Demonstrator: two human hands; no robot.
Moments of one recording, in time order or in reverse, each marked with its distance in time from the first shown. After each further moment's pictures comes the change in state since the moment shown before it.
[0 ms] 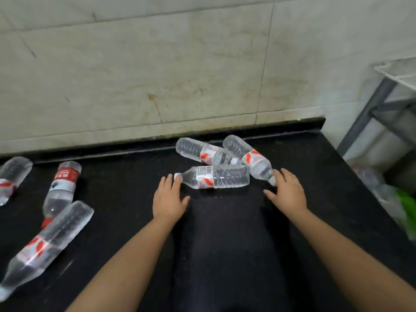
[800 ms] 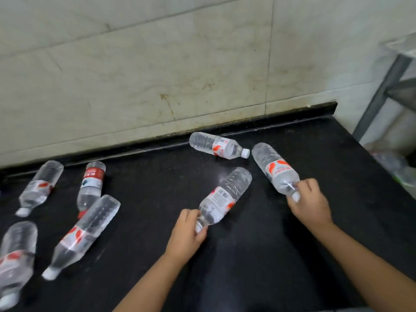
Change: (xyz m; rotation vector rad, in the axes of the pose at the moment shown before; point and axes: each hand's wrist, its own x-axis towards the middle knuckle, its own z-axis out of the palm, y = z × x) left_hand -0.103 -0.015 -0.003 -0.299 -0.075 0.113; right_hand -0.067 0.002 0.011 0.228 0.352 -0.083
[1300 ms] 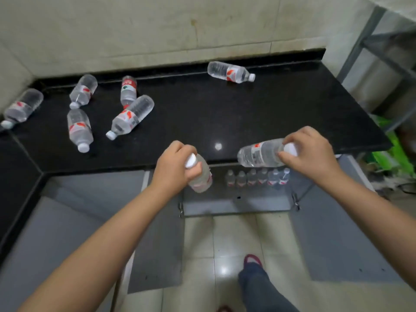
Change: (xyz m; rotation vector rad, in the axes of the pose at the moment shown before) left_hand -0.298 -0.004 -0.083 0.024 0.363 0.324; right_hand -0.261 -0.124 -0.187 0.042 -0.149 -0.143
